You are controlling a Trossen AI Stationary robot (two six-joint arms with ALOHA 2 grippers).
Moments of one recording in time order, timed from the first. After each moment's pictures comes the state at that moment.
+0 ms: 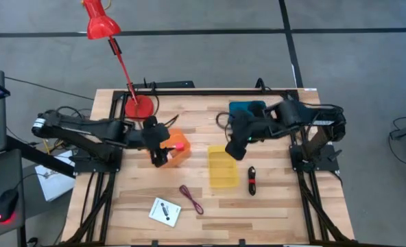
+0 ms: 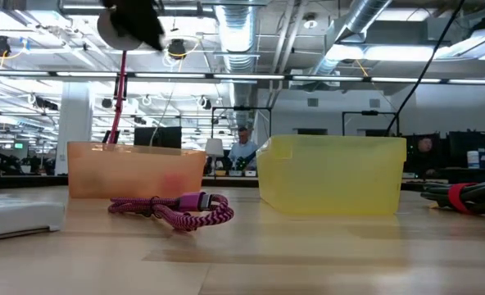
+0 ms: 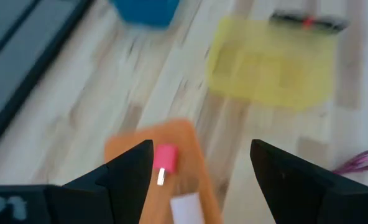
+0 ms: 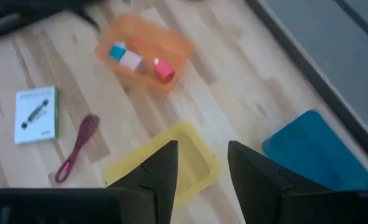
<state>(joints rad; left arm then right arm) -0.17 1.18 1.14 -0.82 -0.35 -0.35 0.24 1.72 2.16 -1.53 0.40 0.60</state>
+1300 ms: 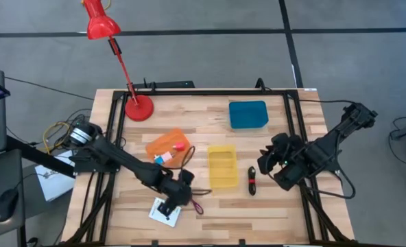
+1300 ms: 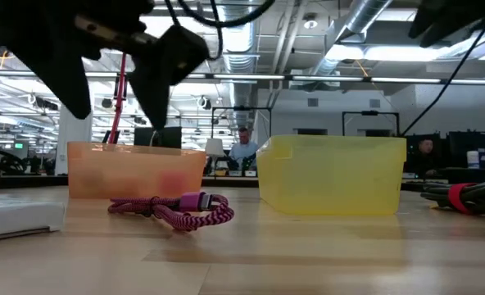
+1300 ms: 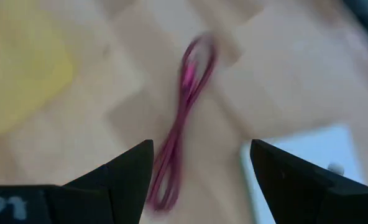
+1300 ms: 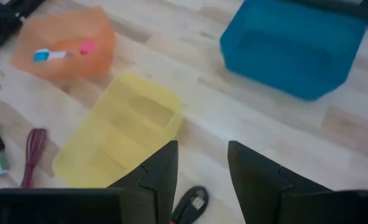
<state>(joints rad) -0.46 1.75 1.17 -0.47 0.03 0.13 0.66 1.23 1.15 -1.37 0.72 1.62</state>
